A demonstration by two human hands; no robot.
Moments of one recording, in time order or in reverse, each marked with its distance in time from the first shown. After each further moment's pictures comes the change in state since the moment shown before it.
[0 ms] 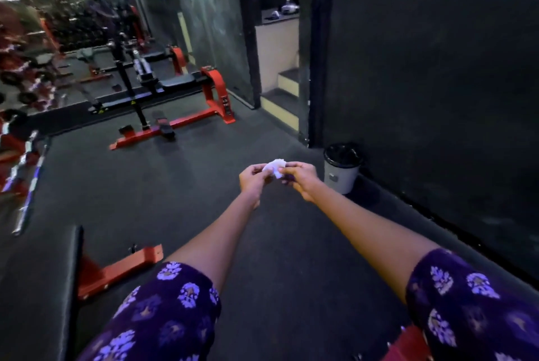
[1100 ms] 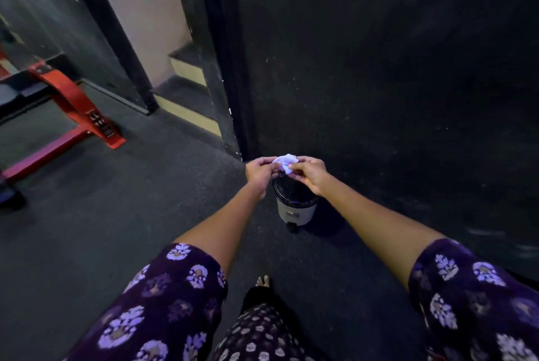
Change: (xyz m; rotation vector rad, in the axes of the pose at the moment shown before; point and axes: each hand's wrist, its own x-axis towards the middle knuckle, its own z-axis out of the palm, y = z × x) left_hand 0.576 -0.045 0.373 0.204 -0.431 -0.248; right_hand 0.594 -0.141 -0.192 0.151 0.467 0.070
